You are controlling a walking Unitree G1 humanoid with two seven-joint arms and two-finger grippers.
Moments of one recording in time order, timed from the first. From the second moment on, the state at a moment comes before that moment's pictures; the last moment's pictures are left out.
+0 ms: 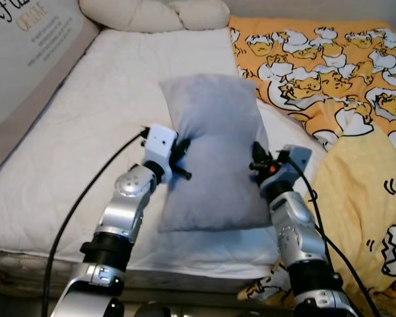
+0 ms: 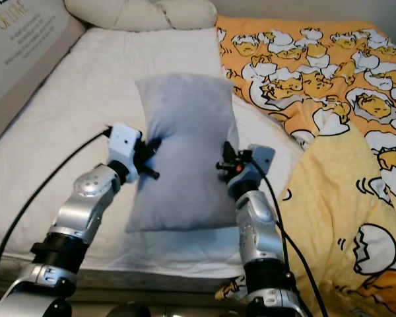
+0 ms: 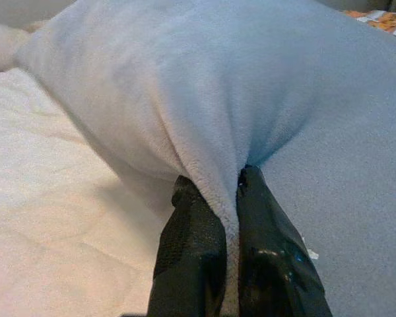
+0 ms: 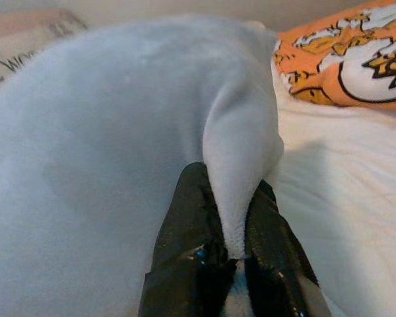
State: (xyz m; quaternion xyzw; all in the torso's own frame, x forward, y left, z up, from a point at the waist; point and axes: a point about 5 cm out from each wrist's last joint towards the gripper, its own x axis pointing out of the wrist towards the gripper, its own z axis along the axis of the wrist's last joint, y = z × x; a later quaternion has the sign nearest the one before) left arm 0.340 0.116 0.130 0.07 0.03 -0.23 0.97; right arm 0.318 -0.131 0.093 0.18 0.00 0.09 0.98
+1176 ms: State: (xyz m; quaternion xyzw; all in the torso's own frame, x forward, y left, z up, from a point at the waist) left arm 0.343 0.118 0.133 0.10 0.03 -0.21 0.97; right arm 0.324 -0.133 0.094 0.19 0.04 0.06 0.98
